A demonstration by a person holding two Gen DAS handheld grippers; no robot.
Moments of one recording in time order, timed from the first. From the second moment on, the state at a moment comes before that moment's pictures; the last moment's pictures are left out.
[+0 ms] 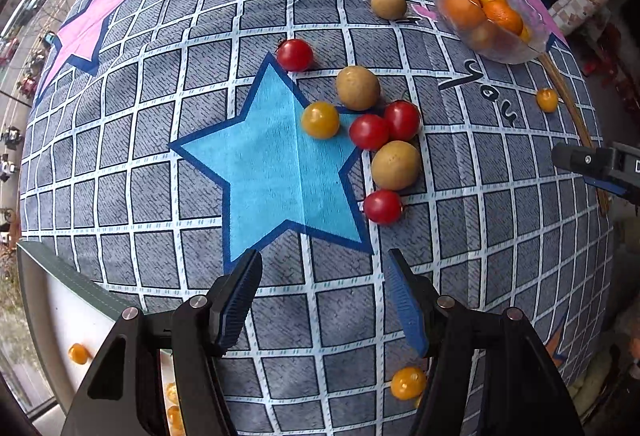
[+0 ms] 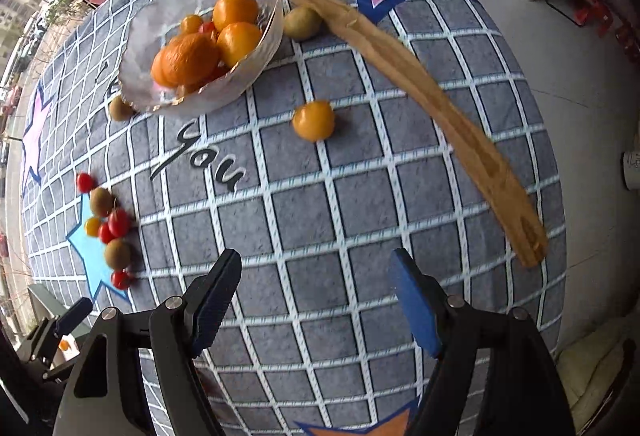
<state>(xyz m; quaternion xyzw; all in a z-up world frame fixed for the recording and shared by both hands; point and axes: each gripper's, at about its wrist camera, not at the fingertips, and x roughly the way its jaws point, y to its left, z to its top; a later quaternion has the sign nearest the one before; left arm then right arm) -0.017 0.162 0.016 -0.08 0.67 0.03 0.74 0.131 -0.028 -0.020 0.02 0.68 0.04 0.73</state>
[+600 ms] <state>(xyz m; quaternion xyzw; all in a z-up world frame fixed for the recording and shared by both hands) 0.014 0.134 0.010 -0.06 0.66 0.07 0.75 0.207 -0.013 -0.035 -0.02 0.65 0.07 0.76</state>
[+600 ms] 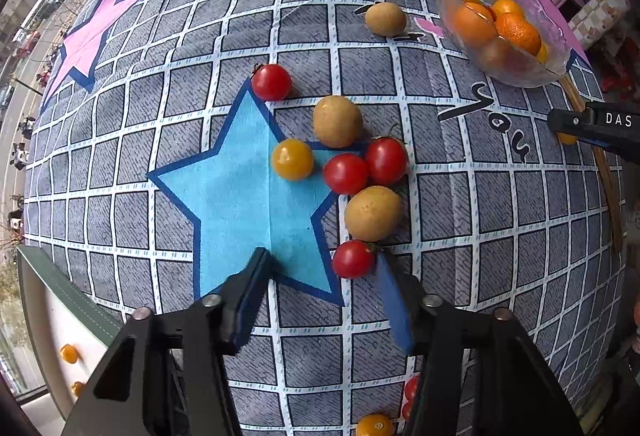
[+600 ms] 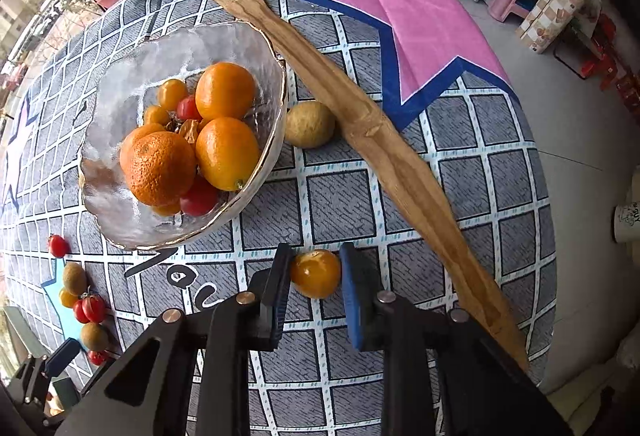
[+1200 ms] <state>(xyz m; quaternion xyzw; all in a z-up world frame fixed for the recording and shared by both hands) -0.047 0.142 0.059 -0.07 0.65 0.00 0.75 0.103 0.018 0.002 0.01 0.68 0.15 0.72</state>
